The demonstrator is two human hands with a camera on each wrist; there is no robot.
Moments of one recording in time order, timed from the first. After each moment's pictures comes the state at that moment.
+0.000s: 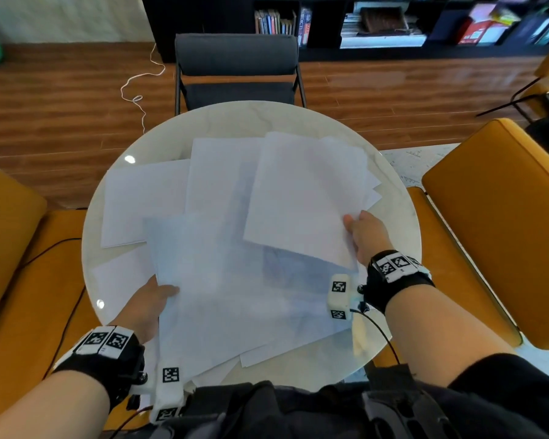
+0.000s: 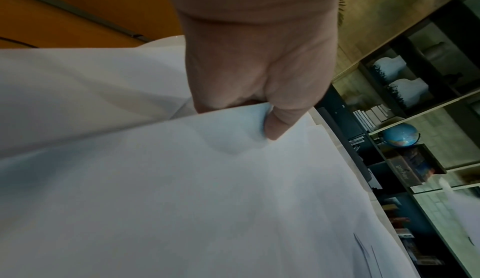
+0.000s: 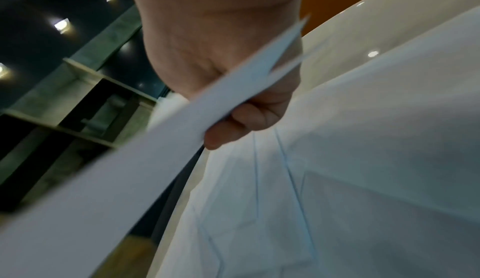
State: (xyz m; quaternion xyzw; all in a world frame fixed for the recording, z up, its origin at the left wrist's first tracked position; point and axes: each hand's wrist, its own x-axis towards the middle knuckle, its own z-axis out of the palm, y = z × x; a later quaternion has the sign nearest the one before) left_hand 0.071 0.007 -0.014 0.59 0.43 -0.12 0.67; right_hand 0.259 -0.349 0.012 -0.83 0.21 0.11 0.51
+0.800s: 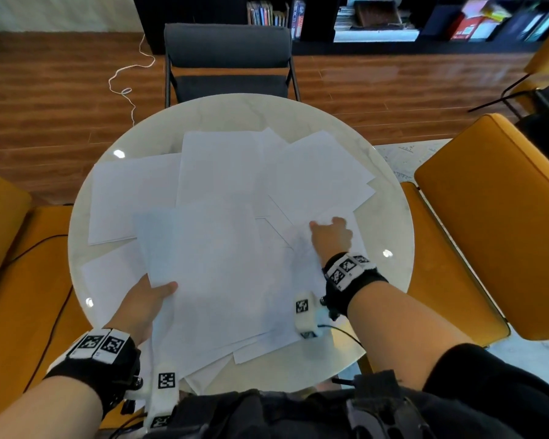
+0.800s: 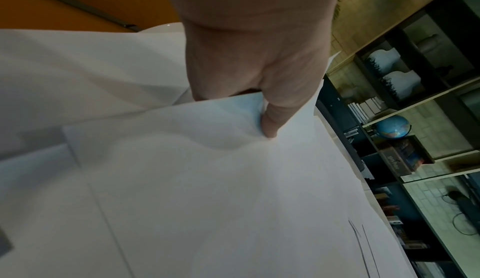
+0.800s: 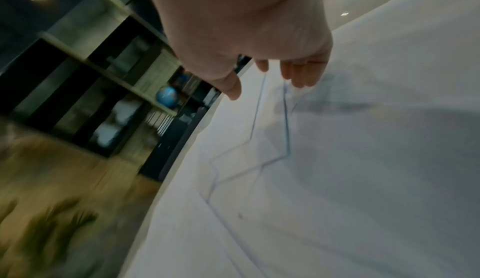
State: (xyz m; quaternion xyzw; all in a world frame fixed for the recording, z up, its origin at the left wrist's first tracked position) left_hand 0.070 0.002 -0.027 0.62 0.41 -0.09 0.67; right_hand 0.239 -0.292 -0.005 -0.84 0.31 0.13 0.42
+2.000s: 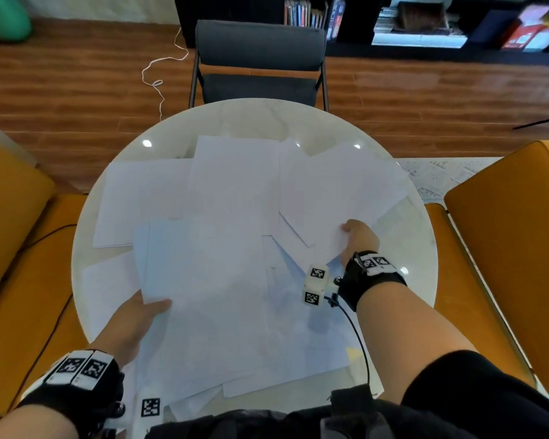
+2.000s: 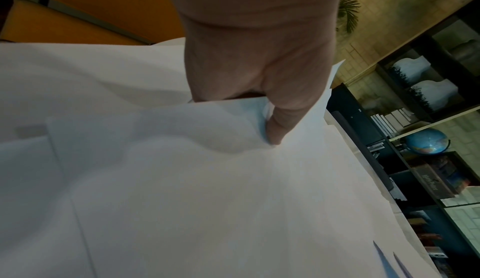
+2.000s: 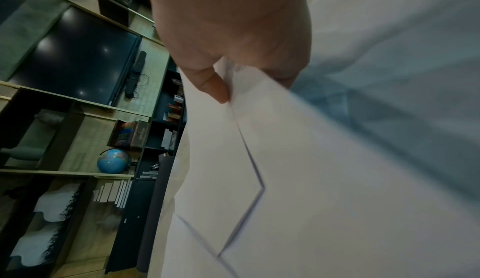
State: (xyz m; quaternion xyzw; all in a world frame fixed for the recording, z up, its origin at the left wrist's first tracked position) left_hand 0.069 0.007 -0.031 0.62 0.44 -0.10 0.64; right_hand 0.316 -0.320 -0.011 -0.68 0.37 0.18 0.60
